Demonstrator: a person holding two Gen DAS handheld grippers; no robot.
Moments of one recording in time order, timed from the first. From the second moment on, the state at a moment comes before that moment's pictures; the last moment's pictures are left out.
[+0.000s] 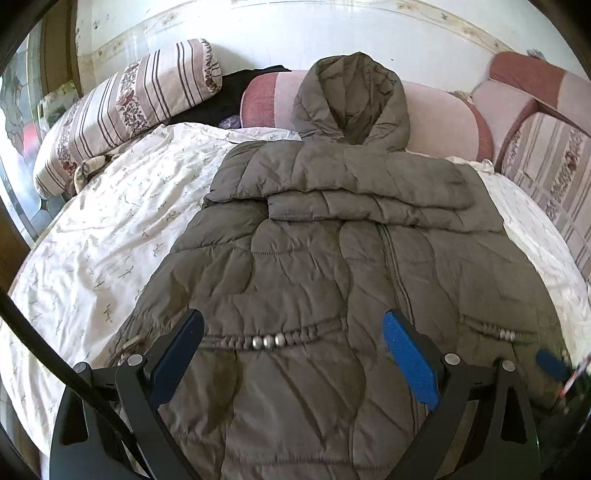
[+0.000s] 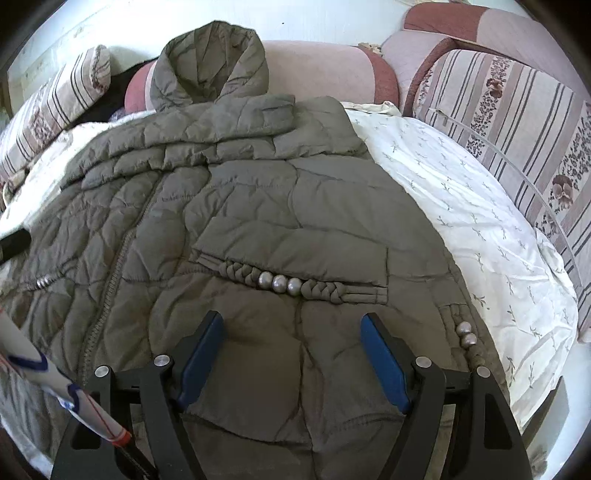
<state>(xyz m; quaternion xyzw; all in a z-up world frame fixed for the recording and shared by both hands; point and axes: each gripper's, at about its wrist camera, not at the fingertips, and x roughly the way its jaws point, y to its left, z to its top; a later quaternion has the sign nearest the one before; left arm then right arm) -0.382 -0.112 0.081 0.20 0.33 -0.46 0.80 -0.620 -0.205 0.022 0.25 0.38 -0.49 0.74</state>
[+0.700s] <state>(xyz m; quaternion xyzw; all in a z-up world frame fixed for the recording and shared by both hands) -0.271 -0.202 0.063 0.14 0.41 -0.43 0.79 -0.597 -0.214 0.037 0.20 0.41 -0.48 0.75</state>
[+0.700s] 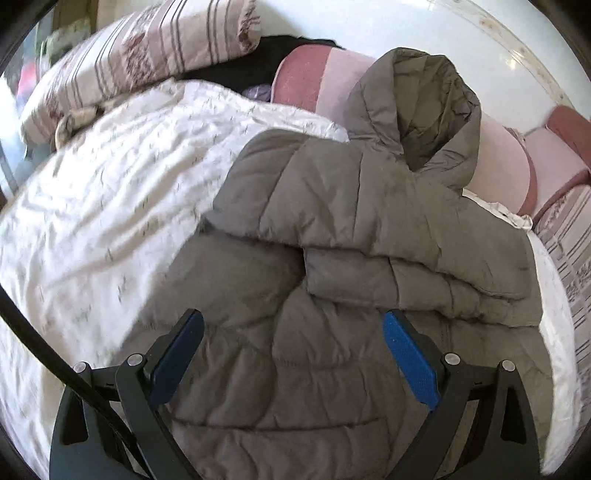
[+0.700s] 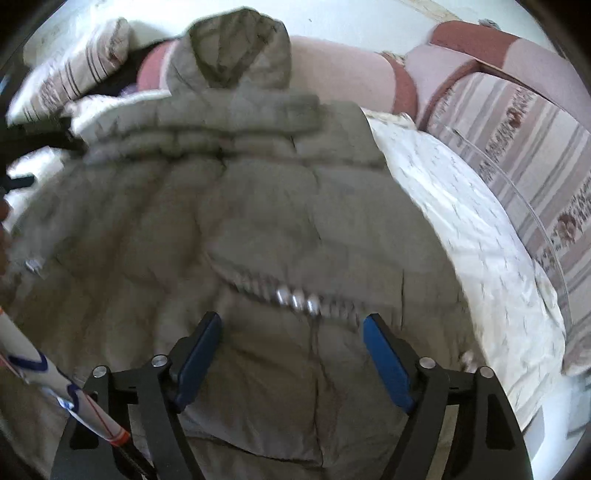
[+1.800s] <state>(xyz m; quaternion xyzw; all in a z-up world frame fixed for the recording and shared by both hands) -0.247 -0.221 0.078 0.13 0.35 -0.42 0.83 -0.446 -0.462 0.282 0.25 0.31 -0.47 0.79</state>
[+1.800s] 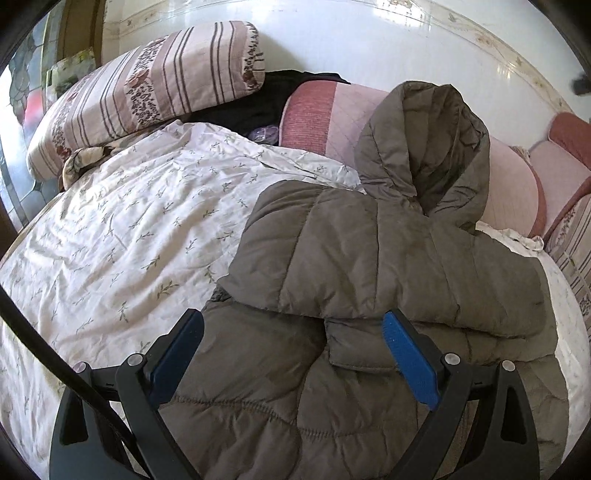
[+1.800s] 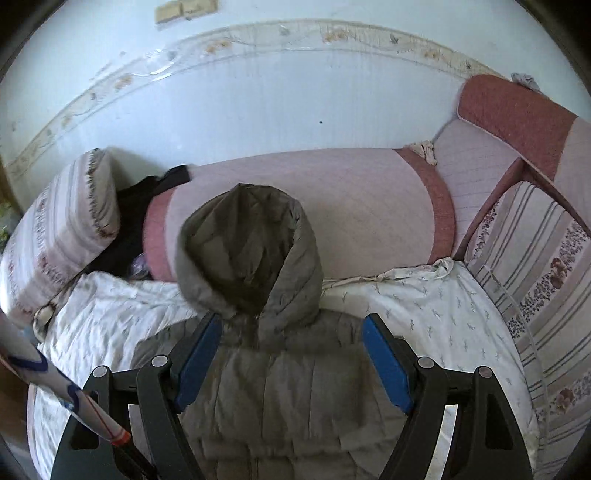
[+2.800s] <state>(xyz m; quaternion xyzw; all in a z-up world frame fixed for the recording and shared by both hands) -0.234 -0.239 0.059 0.12 0.35 -0.43 0.82 -0.359 -0.644 0.169 0.24 0.27 -0.49 0.79</state>
